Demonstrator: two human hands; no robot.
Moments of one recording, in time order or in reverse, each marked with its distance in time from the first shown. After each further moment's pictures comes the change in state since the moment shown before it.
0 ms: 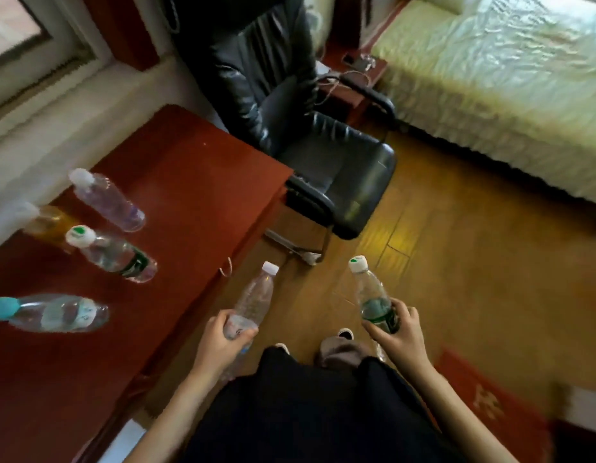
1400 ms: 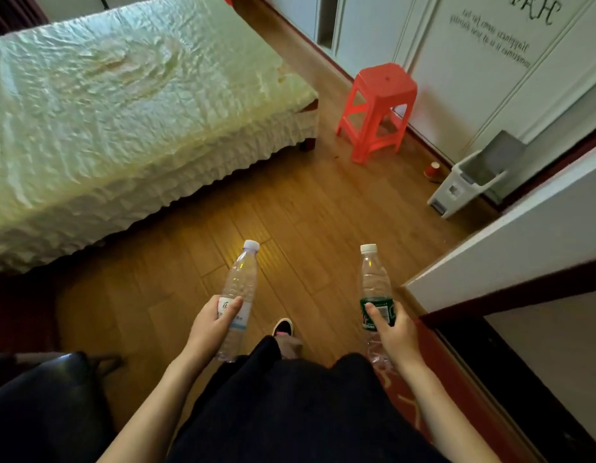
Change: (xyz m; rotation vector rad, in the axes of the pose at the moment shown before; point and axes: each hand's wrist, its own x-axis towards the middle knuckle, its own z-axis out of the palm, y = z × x) left_hand 0.147 0.650 0.649 0.360 -0.800 0.528; right_hand 0.197 0.397 -0.486 0.655 0.841 0.686
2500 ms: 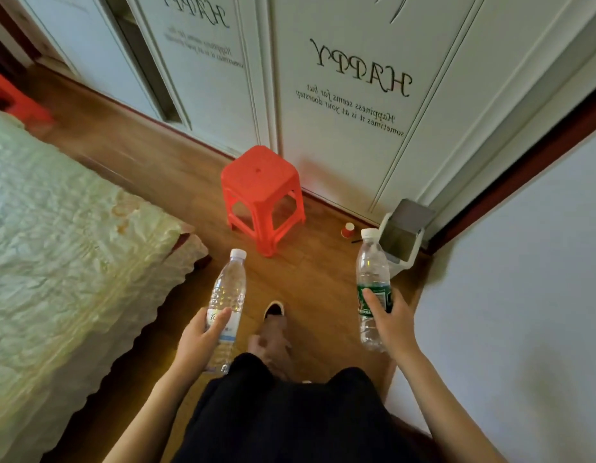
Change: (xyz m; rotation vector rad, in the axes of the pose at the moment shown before) left_hand 0.552 0.498 0.255 0.259 -0.301 0.150; right_hand 0.597 -0.194 -0.229 0.220 0.425 0.169
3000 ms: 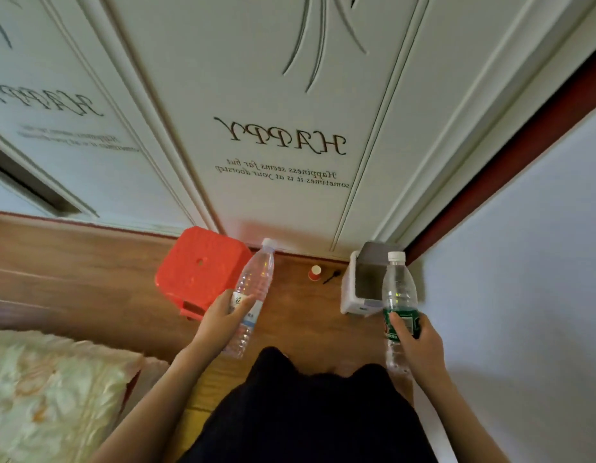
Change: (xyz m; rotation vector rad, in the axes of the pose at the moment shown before) left_hand 0.321 0.248 0.054 0.340 -0.378 0.280; right_hand 0.190 -0.076 -0.021 0.036 0.421 0.235
